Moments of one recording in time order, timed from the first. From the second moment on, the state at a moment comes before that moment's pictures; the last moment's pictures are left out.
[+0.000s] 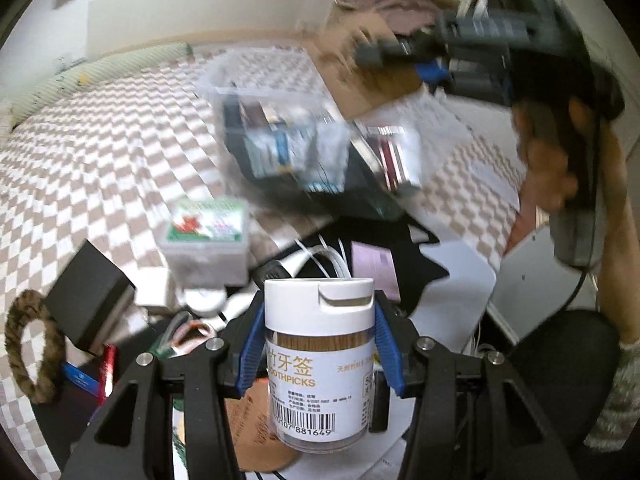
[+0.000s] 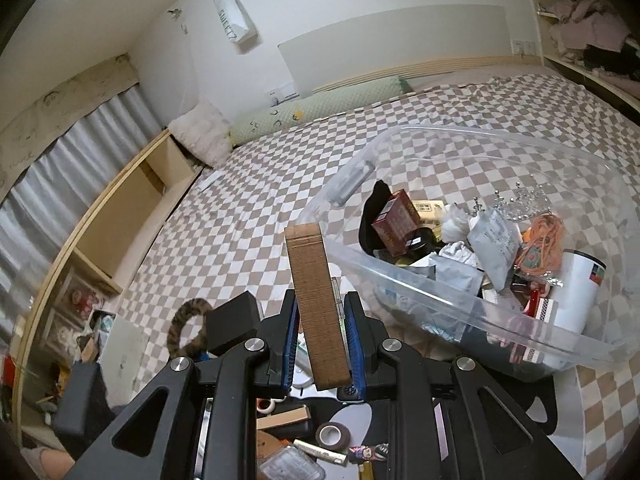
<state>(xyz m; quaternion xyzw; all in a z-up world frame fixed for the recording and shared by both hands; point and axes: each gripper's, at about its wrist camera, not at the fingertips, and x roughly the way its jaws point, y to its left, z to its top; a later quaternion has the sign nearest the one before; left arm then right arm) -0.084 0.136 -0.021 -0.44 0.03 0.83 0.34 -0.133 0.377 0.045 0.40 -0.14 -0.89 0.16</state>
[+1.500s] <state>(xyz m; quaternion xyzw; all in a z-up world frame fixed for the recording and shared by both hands) -0.199 0.175 0.063 -0.34 -0.02 0.90 0.27 -0.136 0.416 0.053 0.37 -0.11 -0.92 0.08</state>
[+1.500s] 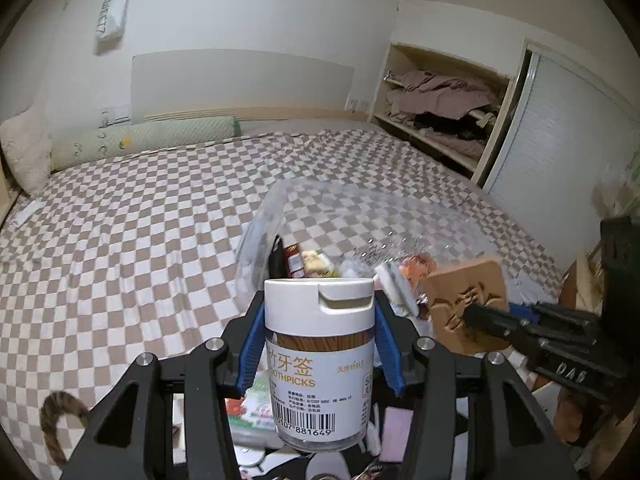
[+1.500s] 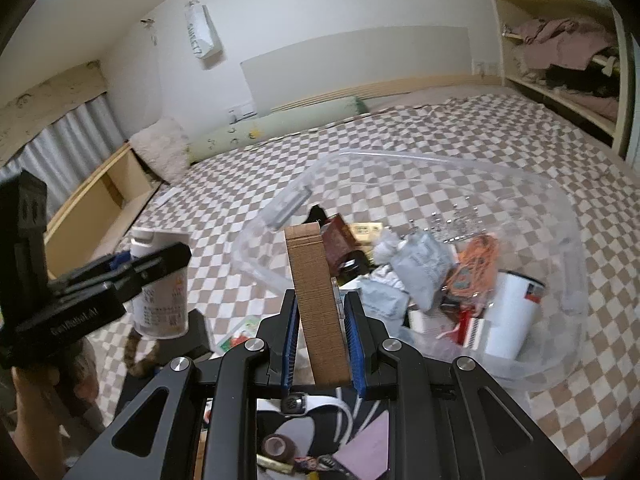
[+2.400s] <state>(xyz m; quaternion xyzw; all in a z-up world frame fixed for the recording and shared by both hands) -0.247 0.192 0.123 -0.26 -0.09 0.91 0.31 -0.172 0.427 0.122 0.28 -0.12 -0.95 0.02</state>
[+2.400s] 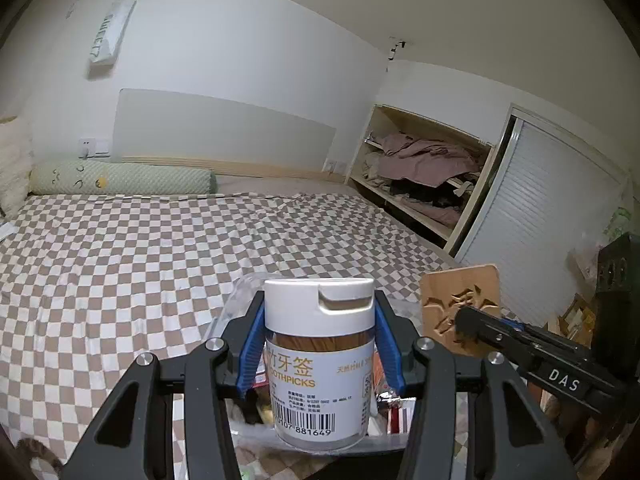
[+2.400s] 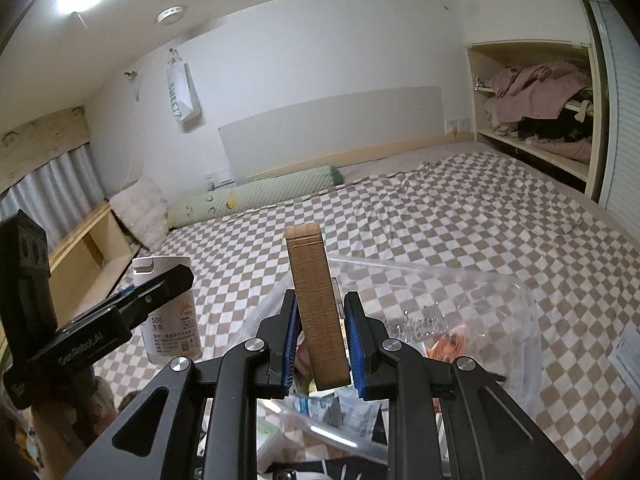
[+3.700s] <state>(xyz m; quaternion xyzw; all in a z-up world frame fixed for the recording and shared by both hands) -0.324 0.237 0.014 -0.39 -0.01 0.89 0.23 -0.238 0.415 0.012 0.46 -0.11 -0.88 0.01</state>
